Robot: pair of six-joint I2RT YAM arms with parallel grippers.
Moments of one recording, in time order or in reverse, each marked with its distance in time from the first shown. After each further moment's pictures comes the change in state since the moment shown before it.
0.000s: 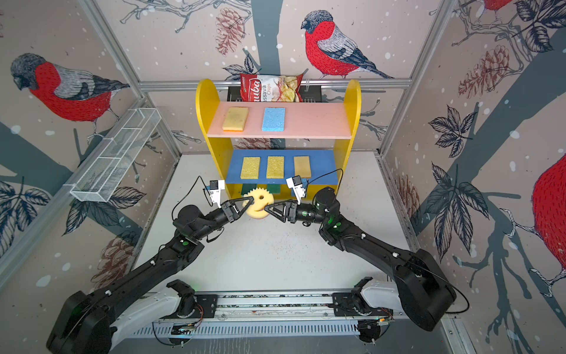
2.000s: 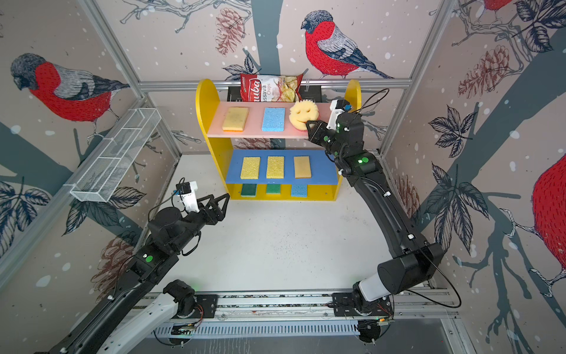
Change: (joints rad) left arm 0.008 -0.323 0.205 -0.777 -0.523 0.522; right arm -0.288 0.224 1.018 -0.907 0.600 -0.258
